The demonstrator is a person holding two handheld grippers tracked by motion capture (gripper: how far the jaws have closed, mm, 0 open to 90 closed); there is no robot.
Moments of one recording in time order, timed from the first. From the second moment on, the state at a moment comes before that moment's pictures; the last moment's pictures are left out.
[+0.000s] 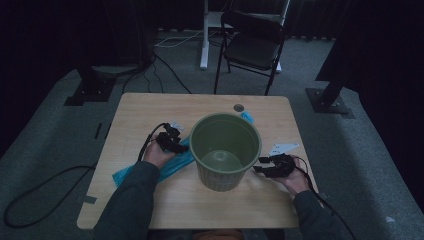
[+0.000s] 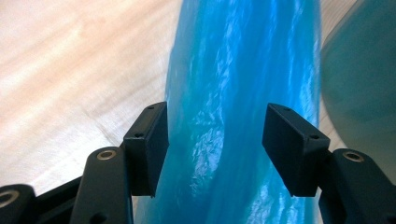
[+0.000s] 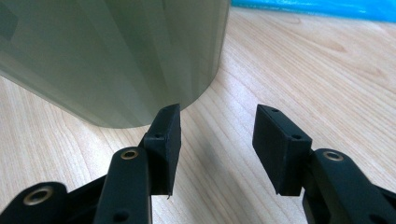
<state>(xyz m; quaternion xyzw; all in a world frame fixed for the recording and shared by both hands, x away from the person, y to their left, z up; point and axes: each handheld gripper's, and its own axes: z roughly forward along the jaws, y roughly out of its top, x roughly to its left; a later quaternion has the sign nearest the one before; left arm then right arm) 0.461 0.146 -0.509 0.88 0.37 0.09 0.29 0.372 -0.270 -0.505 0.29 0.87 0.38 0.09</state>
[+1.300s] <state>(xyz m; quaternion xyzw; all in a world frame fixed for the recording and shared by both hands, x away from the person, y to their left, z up) 0.457 0.149 -0.521 0.89 0.36 0.10 0.28 0.374 -0.263 -0.516 0.29 0.89 0.35 0.08</state>
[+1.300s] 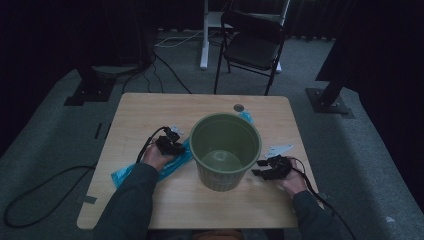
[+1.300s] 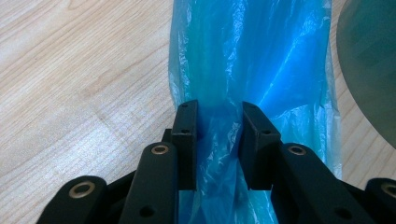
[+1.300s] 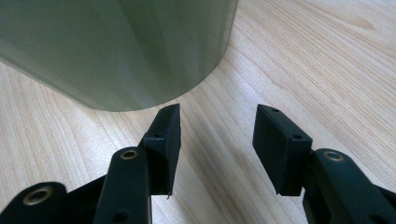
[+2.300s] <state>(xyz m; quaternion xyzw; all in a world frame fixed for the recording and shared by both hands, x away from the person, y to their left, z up) 0.442 0.172 -0.429 0.83 0.33 0.10 0.43 0.373 -0.259 -0.516 0.28 0.89 0.35 0.08</state>
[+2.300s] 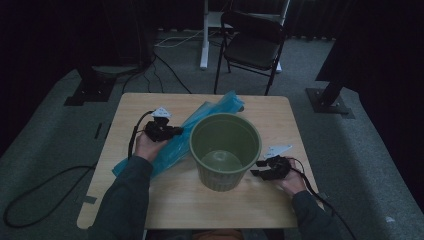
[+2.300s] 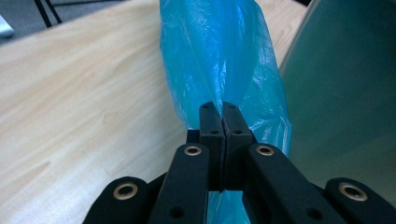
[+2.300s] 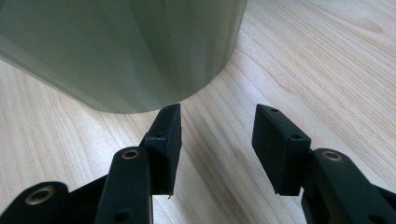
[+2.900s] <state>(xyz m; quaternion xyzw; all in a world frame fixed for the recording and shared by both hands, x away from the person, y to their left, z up) 0.433 0.159 -0.367 0.82 0.29 0.13 0.49 0.372 -0.245 -0.514 0.27 0.89 0.37 0.07</state>
